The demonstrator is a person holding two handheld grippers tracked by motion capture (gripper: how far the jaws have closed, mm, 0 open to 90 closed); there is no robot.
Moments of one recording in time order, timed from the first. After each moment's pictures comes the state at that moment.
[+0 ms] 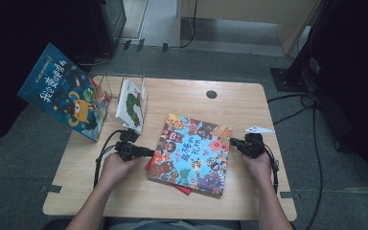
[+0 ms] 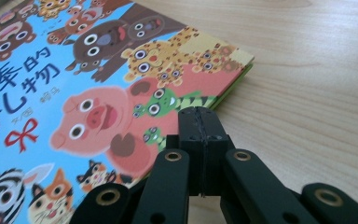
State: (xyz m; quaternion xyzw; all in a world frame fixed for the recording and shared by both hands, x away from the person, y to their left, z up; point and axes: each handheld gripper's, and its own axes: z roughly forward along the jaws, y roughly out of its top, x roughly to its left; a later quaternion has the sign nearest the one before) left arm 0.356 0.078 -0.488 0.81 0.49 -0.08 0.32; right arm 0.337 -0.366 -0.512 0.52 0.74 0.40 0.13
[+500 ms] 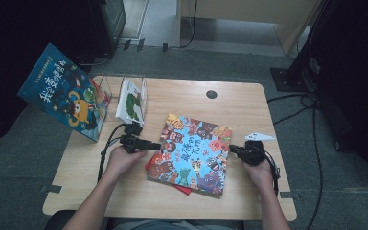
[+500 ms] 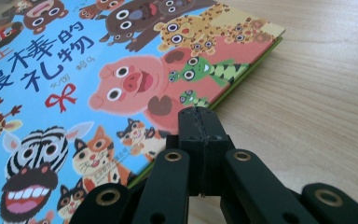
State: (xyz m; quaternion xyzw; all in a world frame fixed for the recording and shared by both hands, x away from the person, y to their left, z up) left arm 0.378 0.068 -0.487 0.80 0.48 -0.11 0.35; right arm 0.312 -0.363 -0.512 0.50 0.76 0.40 0.12
